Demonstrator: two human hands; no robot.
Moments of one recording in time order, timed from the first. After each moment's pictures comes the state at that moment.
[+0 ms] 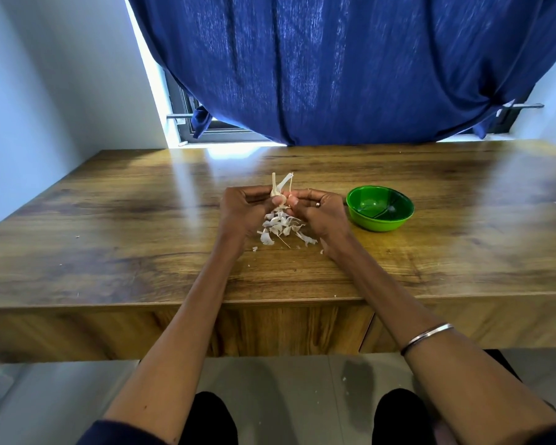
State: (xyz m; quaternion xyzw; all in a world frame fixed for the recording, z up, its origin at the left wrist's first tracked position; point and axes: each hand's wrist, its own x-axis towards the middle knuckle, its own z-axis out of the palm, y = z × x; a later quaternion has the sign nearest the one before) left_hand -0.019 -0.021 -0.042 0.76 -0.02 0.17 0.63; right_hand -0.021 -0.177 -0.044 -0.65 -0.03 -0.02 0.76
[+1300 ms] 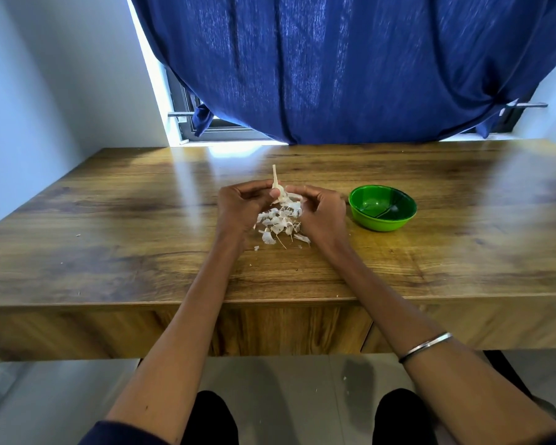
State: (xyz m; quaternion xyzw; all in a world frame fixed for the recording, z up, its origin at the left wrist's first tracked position) left_hand -0.020 -0.022 -0.039 0.67 0.00 0.16 0.72; right_hand -0.028 -0.171 -0.047 -0.81 -0.10 -0.24 0.53
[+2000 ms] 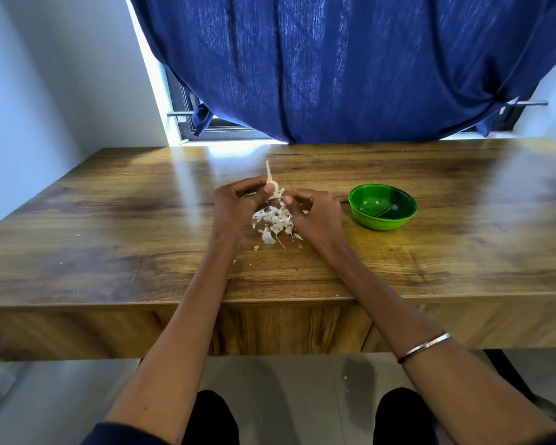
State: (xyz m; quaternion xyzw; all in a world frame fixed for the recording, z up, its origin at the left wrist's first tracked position) left_hand -0.028 -0.020 -0.032 0.65 0.01 0.16 0.74; right_hand -0.028 -0.169 -0.047 -0.83 -0.13 -0.22 0.50
